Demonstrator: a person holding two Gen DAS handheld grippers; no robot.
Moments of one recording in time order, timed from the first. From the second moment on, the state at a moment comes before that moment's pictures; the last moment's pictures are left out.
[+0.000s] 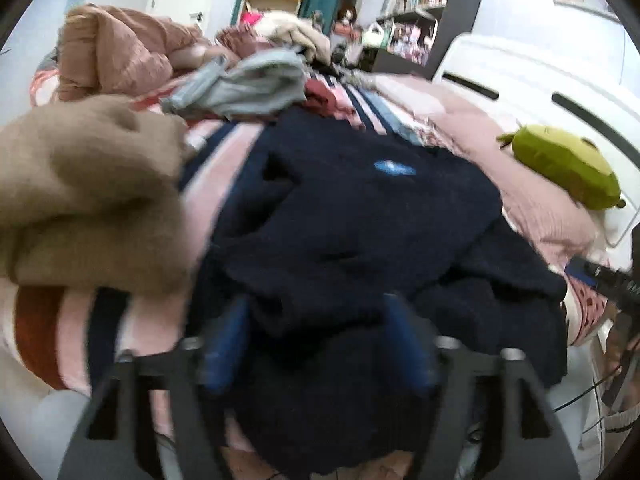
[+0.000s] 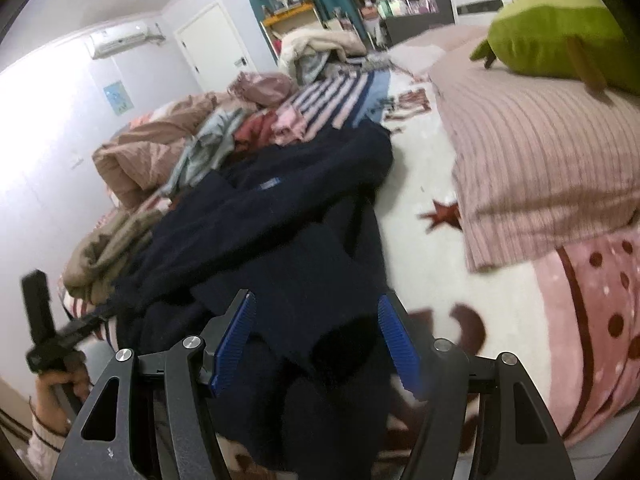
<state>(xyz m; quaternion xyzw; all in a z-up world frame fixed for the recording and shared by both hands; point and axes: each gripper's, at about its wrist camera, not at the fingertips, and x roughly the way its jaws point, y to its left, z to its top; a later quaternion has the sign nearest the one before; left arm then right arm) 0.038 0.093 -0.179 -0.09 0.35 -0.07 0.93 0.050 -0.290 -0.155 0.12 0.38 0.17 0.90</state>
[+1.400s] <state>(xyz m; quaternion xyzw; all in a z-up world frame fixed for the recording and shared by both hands) 0.008 0.100 -0.093 -0.09 0.30 -0.22 0.92 0.030 -0.270 -0.125 0.22 0.36 0.37 0.83</state>
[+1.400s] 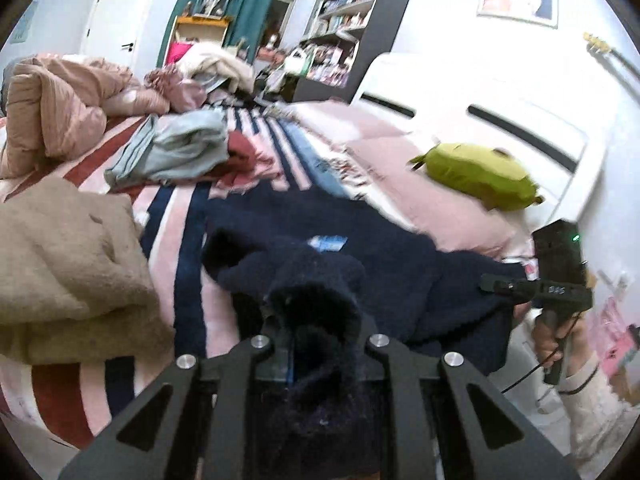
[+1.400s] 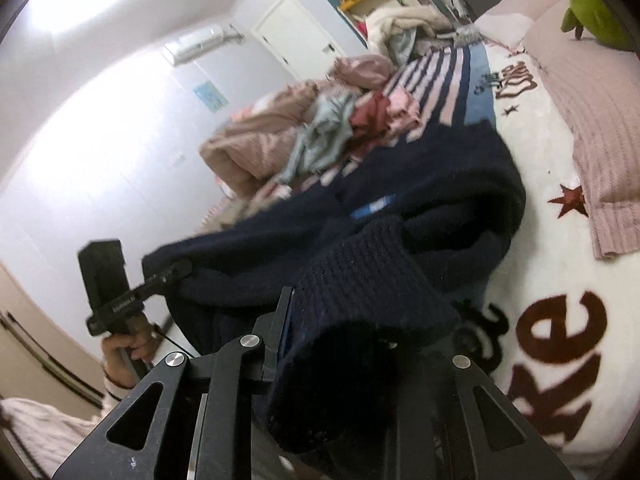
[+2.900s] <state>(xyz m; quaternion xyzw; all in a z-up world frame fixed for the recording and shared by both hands) 0.107 0.098 -0.157 -0.01 0.41 -0.19 0.89 0.129 -0.304 -0.177 0.12 0.52 0.29 0.80</state>
